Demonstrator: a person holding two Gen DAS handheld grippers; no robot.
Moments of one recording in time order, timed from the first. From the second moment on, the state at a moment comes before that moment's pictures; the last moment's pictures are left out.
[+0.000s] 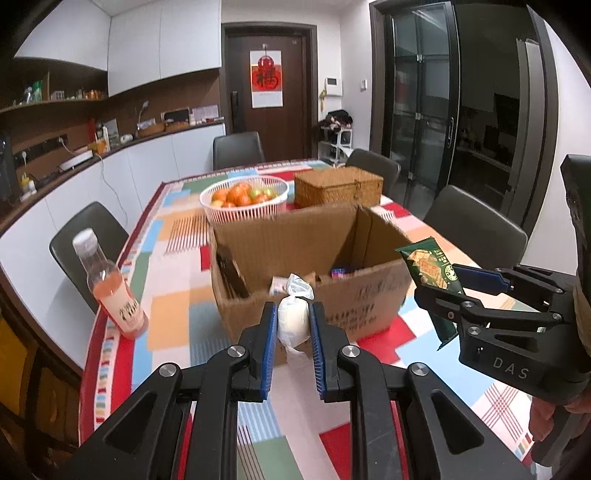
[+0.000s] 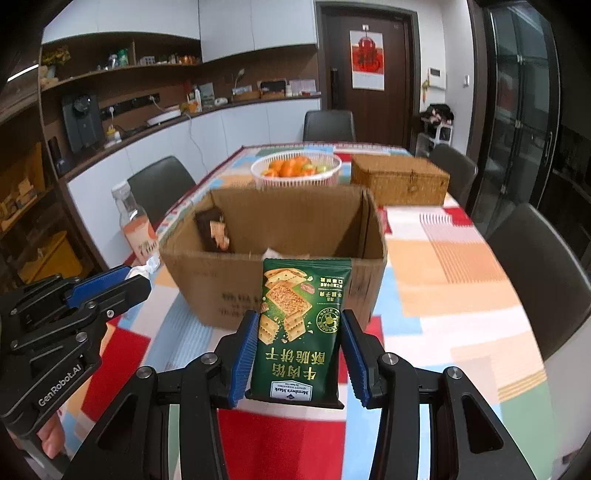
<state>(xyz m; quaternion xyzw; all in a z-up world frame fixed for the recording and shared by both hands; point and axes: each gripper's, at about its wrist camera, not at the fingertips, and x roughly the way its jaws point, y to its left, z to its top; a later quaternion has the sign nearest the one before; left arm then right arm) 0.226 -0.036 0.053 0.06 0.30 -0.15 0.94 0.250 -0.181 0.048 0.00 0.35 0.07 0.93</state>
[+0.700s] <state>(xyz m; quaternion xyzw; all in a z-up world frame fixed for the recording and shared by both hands) 0.317 -0.045 0.086 0.03 0.32 -0.16 0.94 0.342 -0.181 0.077 0.00 0.35 0.08 0.93</state>
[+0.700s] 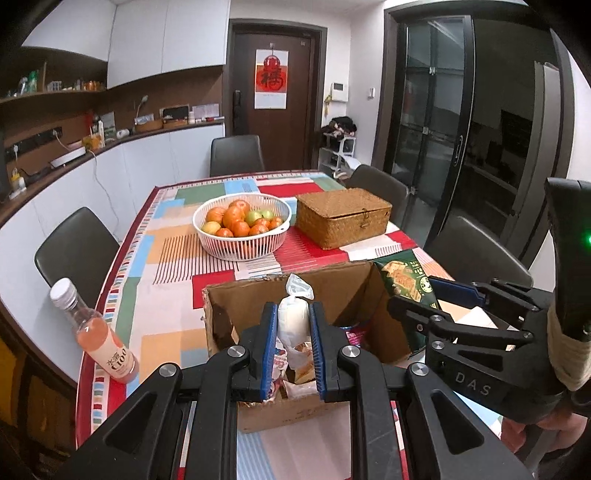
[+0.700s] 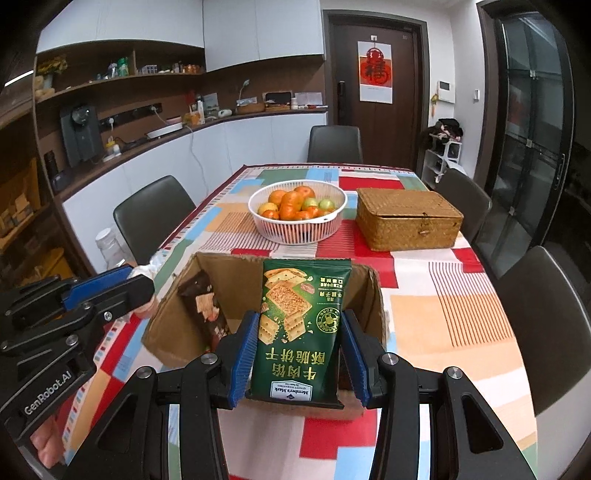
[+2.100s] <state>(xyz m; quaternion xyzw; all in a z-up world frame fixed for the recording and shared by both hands) 0.188 -0.035 0.076 0.07 0.23 -0.06 0.97 0.221 -0.194 0.070 -0.01 0.29 0.03 0.96</state>
